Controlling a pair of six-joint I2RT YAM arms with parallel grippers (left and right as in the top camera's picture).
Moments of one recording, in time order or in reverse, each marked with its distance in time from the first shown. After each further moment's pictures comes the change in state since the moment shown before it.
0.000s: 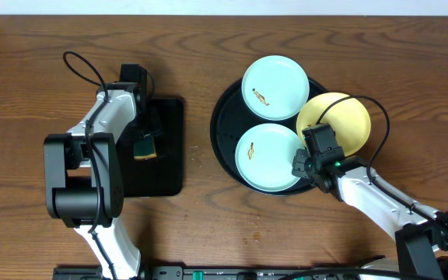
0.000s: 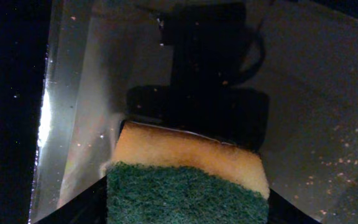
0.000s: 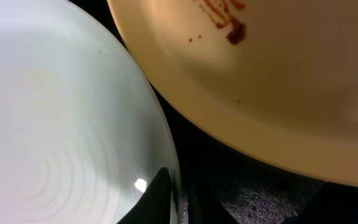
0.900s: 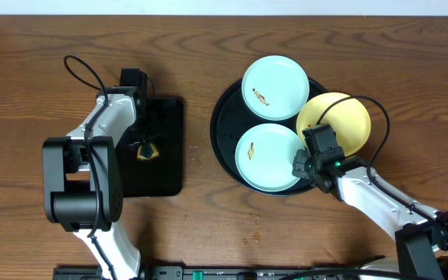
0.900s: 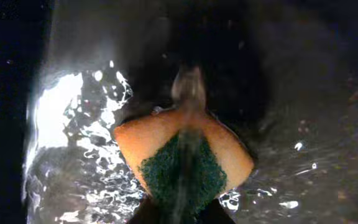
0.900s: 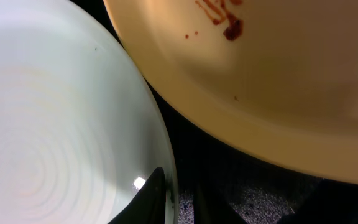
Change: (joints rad) left arm 0.000 -0.027 -0.044 0.000 0.005 0.003; right arm 0.000 0.000 0.000 -0.007 0.000 0.000
